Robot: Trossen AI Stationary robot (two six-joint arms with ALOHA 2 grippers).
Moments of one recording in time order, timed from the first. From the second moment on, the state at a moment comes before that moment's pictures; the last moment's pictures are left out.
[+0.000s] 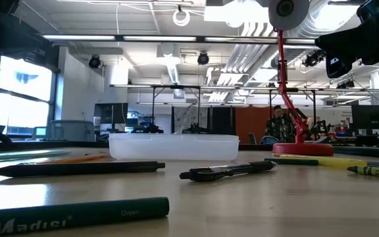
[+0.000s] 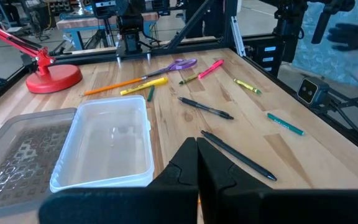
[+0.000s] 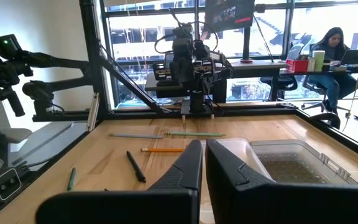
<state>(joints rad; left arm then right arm) -0.58 0.01 0.20 -0.42 -0.39 -0.03 0.25 0.16 0.01 0.23 0.20 0.04</state>
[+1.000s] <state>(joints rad) -0.58 0.01 0.20 -0.42 -0.39 -0.03 0.25 0.16 0.01 0.34 0.31 0.00</state>
